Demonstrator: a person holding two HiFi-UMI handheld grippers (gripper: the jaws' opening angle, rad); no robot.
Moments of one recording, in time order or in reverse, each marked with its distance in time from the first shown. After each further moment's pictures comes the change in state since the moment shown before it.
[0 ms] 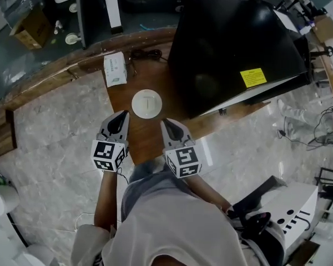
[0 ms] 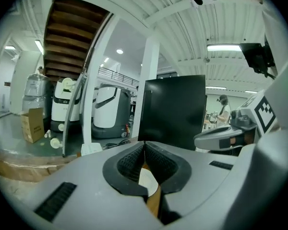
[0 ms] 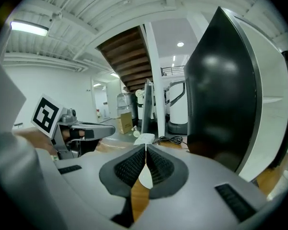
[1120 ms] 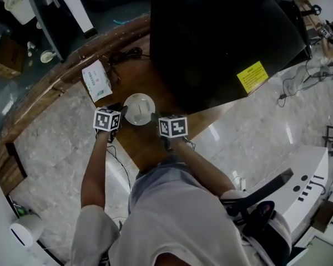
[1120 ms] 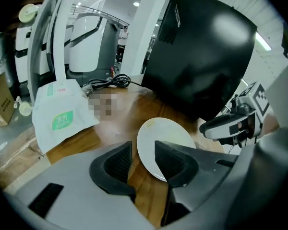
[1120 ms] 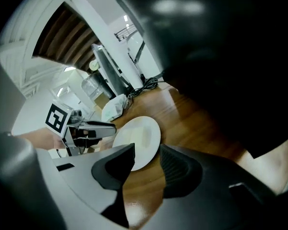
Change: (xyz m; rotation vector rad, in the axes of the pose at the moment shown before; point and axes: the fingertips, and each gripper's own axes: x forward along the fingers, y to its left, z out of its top) left arm 0.229 0.101 -0.182 -0.012 0.689 -0.248; right arm 0.175 -0.132 -0.168 0.530 0.426 -0.085
